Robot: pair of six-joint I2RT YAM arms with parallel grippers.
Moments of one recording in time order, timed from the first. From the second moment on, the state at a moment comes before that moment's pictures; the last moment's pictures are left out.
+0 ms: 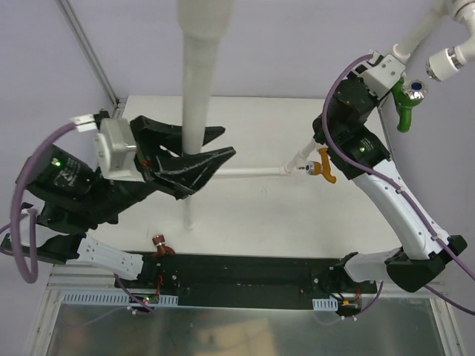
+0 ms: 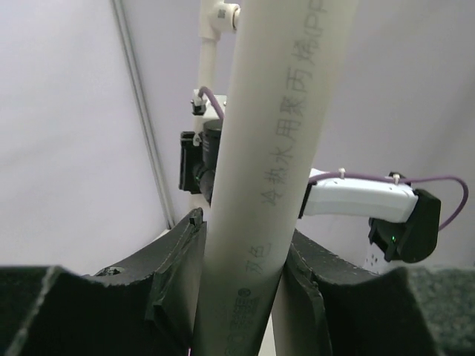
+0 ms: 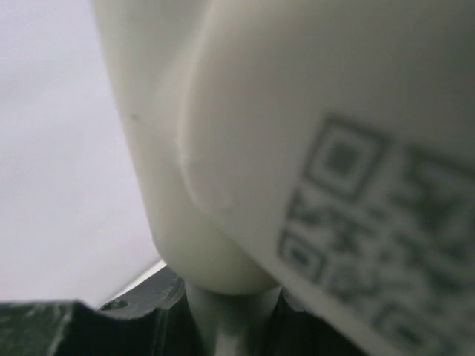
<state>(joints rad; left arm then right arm) -1.65 1.09 1.83 -0.30 -0.44 0.30 0.64 1.32 1.63 -0.16 1.37 0.11</state>
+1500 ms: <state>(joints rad) -1.63 0.88 1.48 0.16 -0.42 0.35 0.85 0.96 1.43 -0.37 0.84 -0.18</state>
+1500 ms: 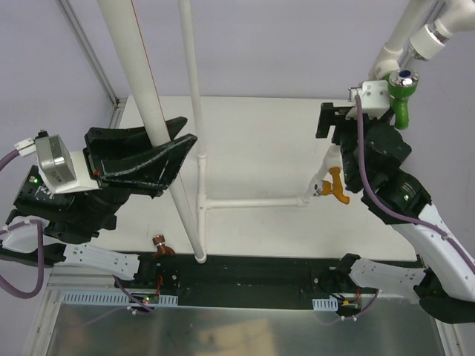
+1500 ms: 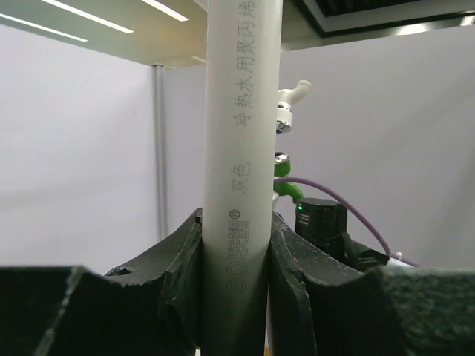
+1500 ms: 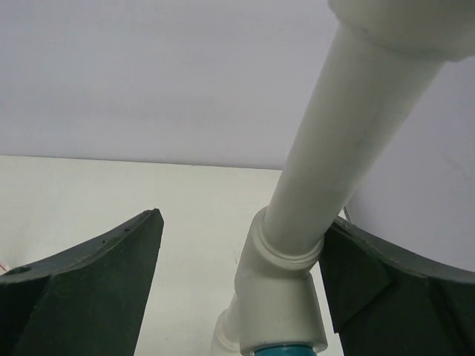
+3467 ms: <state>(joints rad) -0.69 0.98 1.46 0.21 0.12 -0.30 1.21 1.38 1.29 -0.63 1.32 -0.61</state>
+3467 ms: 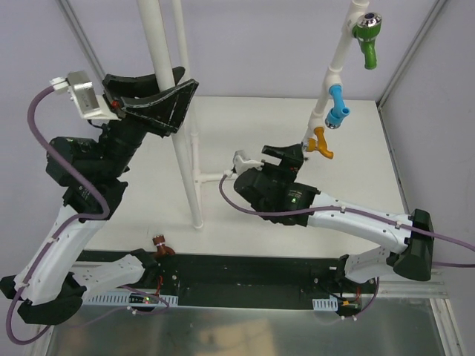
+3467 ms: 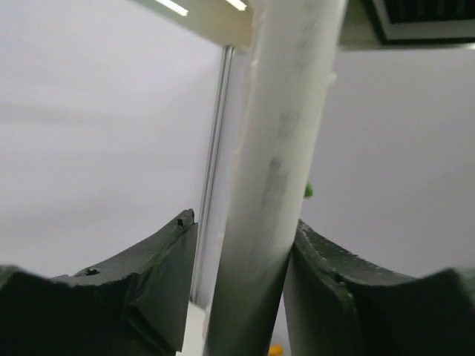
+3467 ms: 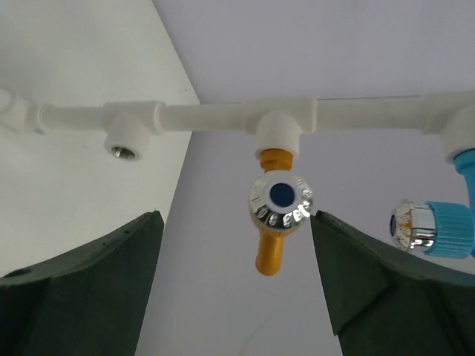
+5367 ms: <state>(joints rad) -0.63 0.86 1.10 -0.10 0.13 -0.44 1.21 1.12 0.90 -0.65 0.84 0.84</state>
